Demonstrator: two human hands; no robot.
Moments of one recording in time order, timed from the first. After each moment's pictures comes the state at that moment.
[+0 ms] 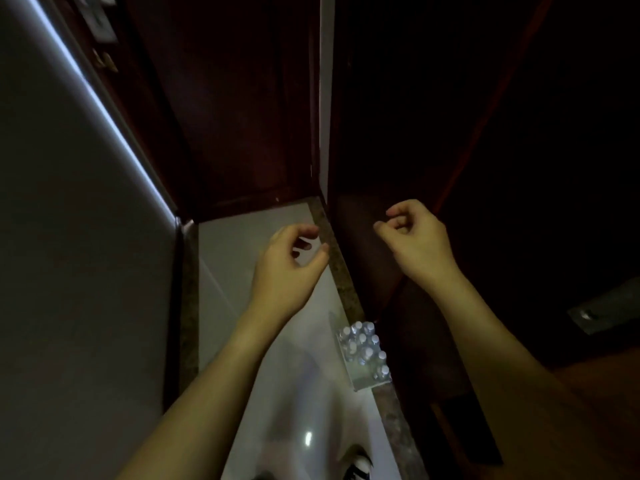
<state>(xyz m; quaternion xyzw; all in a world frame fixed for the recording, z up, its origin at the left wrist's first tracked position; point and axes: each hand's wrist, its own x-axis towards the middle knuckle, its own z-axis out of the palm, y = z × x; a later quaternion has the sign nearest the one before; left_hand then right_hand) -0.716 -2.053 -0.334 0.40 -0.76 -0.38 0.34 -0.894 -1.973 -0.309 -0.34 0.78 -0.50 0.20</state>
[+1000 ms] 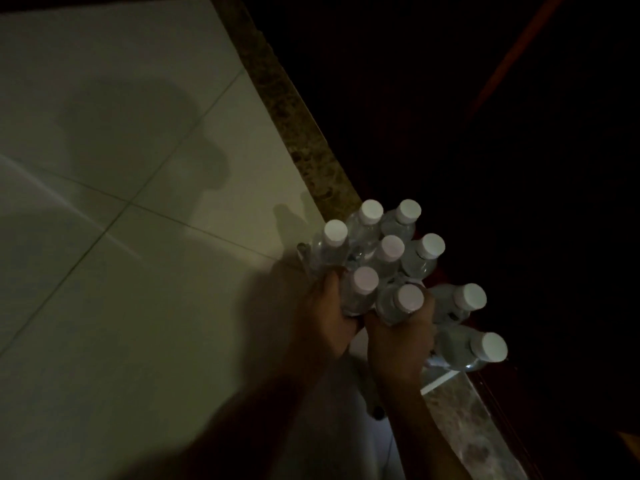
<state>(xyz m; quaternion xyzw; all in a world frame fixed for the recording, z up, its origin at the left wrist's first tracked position) -0.898 -2.081 -1.306 0.31 -0.83 -0.40 0.24 -0.948 -1.992 -1.267 -0.11 0.82 -0.56 0.05</state>
